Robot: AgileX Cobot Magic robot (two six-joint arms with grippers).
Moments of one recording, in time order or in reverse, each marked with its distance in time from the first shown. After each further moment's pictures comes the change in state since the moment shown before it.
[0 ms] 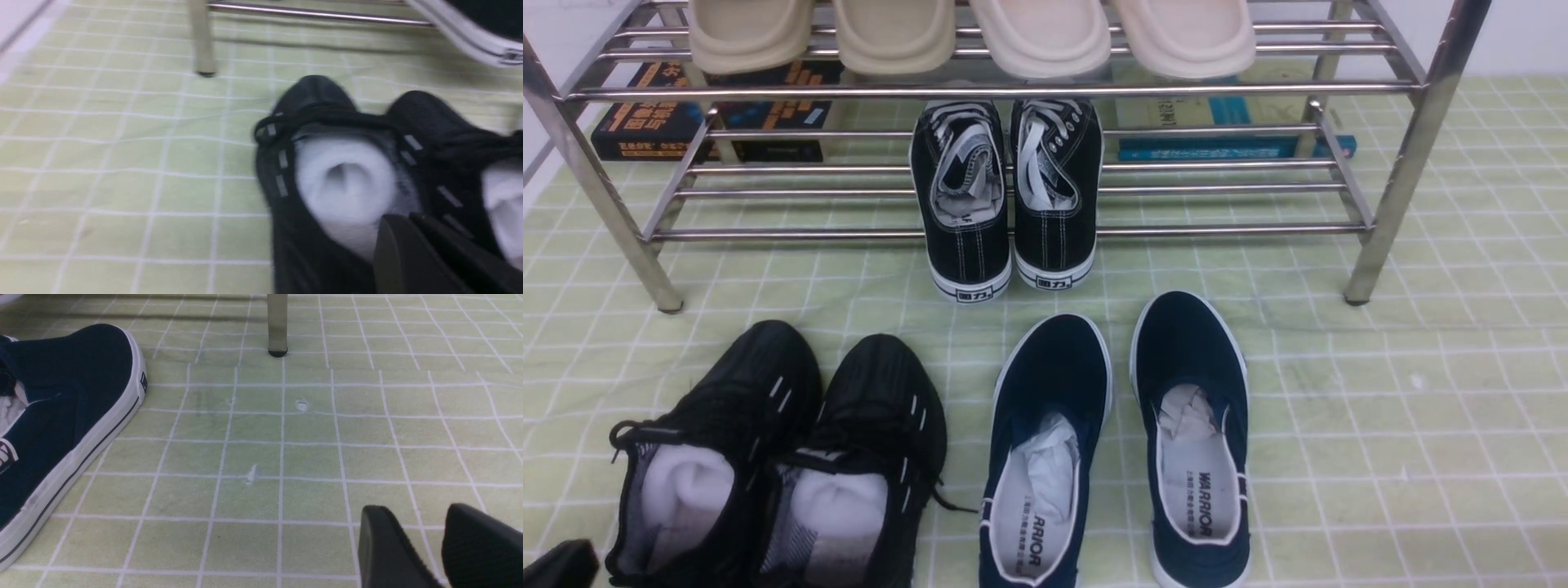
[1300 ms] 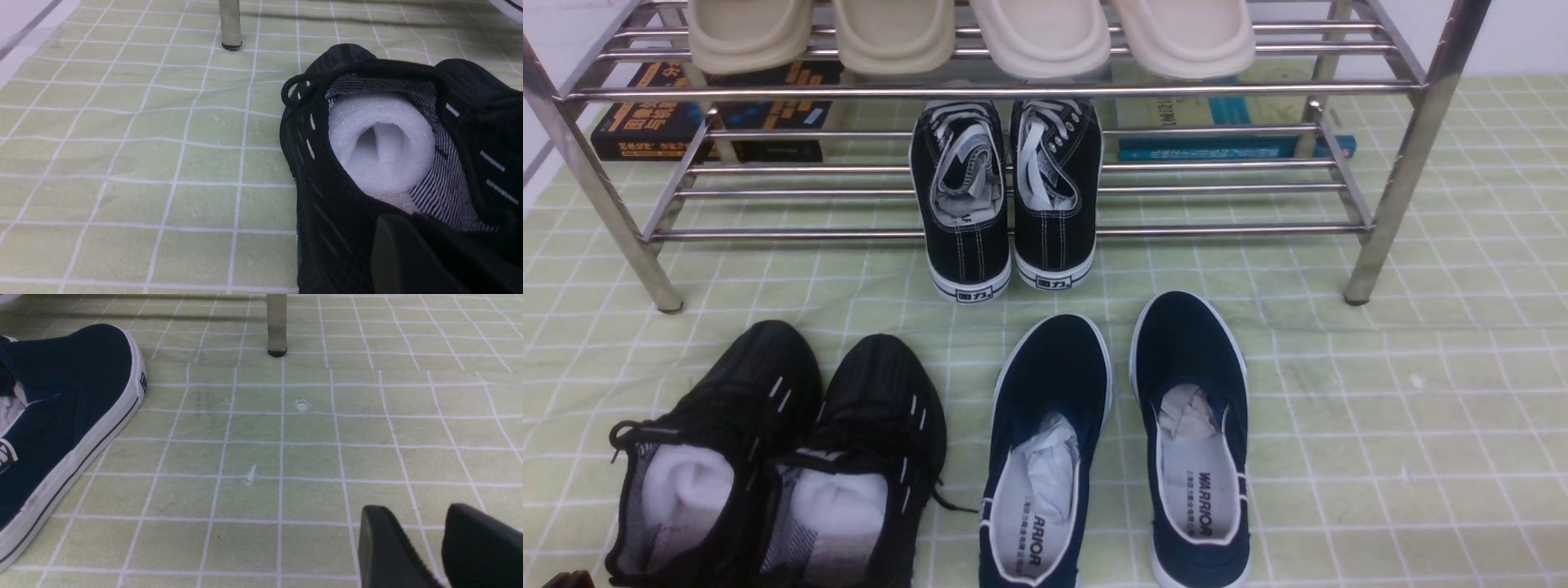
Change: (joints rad) right arm 0.000 0.000 0.000 0.000 0.000 0.000; left arm 0.028 -0.060 0.072 0.003 0.010 0.019
